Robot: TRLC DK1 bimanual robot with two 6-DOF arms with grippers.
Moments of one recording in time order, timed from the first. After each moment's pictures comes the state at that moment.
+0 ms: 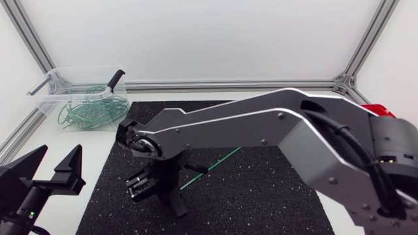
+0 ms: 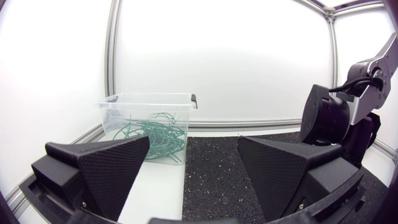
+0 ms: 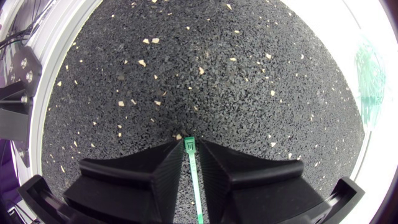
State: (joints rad) left arm -0.01 0.05 0.02 -0.01 0.01 -0.03; right arm 1.04 2.24 1.64 -0.86 -0.11 -1.06
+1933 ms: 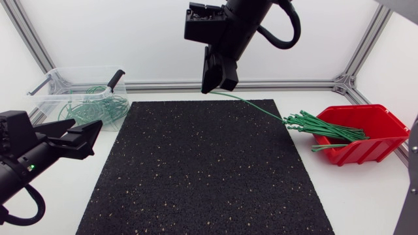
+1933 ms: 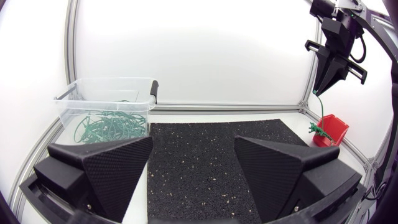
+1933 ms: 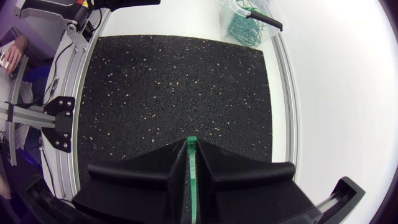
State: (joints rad) left arm -0.05 0.66 0.36 0.04 0.18 -0.08; right arm 0.62 2.06 2.29 -1.46 -0.23 -0.95
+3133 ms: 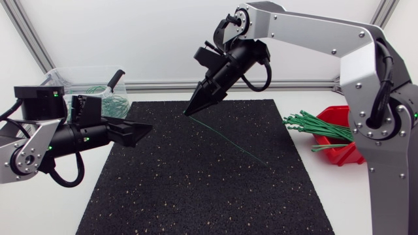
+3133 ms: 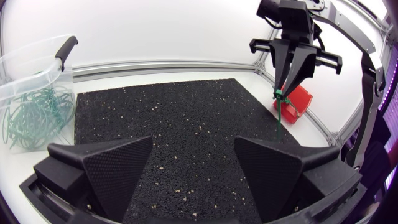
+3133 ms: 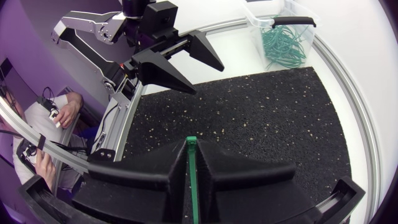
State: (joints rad) left arm -0.13 1.29 0.58 0.16 0.50 -0.02; right arm 0.48 2.27 2.17 -1.38 -0.90 -0.98
